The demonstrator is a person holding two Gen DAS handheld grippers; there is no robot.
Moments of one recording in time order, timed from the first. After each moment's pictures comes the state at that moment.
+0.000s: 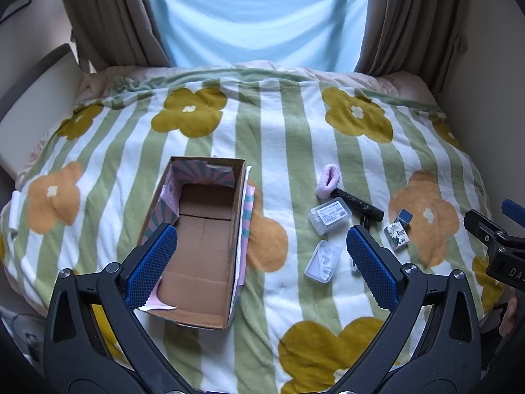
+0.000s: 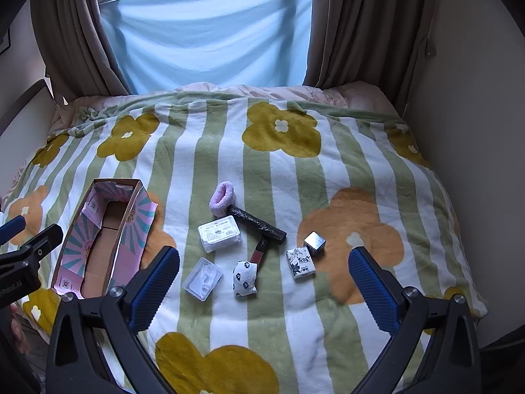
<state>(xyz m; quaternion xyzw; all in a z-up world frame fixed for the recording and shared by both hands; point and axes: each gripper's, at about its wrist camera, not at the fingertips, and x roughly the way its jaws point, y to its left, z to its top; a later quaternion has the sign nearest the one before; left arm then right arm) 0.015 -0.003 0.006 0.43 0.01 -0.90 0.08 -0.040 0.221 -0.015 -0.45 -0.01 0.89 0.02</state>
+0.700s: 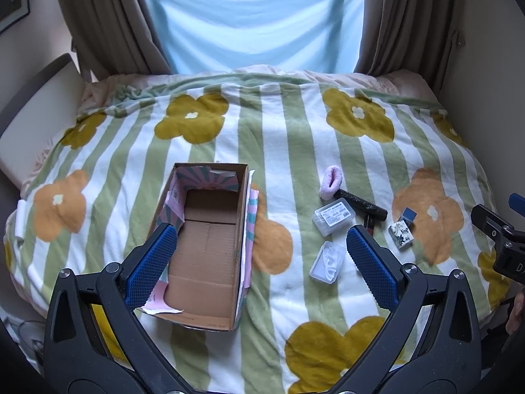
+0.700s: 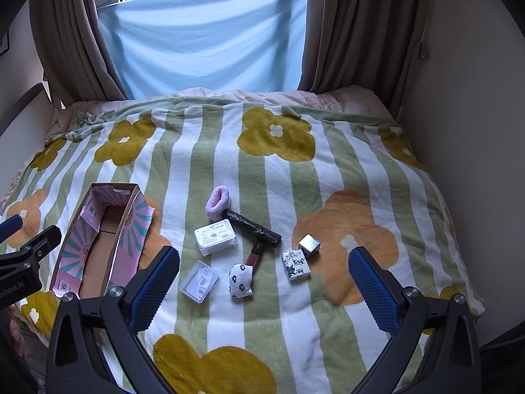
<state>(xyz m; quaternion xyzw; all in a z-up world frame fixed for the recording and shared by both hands) 0.016 0.000 0.014 0.42 -0.01 -0.90 0.10 -0.032 0.226 -0.009 -0.44 -0.01 0.90 0.03</state>
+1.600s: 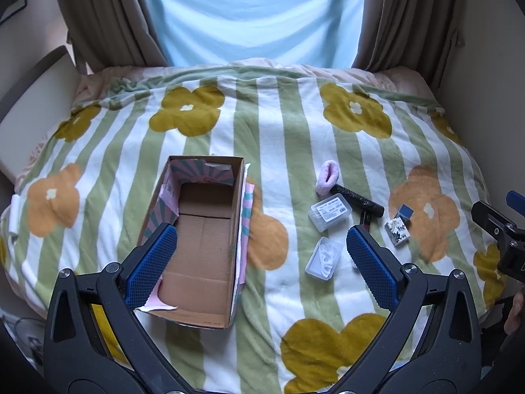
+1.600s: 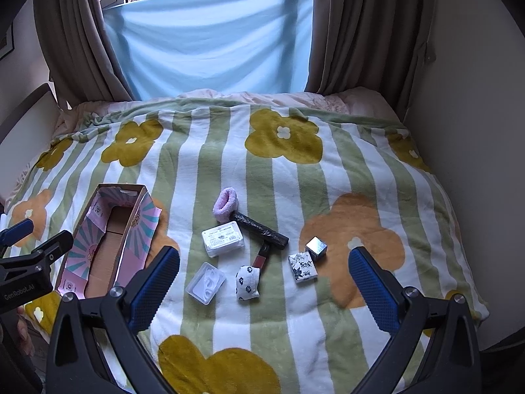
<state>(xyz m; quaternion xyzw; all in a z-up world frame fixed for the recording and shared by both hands) 0.011 -0.005 0.005 0.44 0.00 -0.89 0.11 -0.031 0.218 -0.008 -0.43 -0.01 0.90 0.02</state>
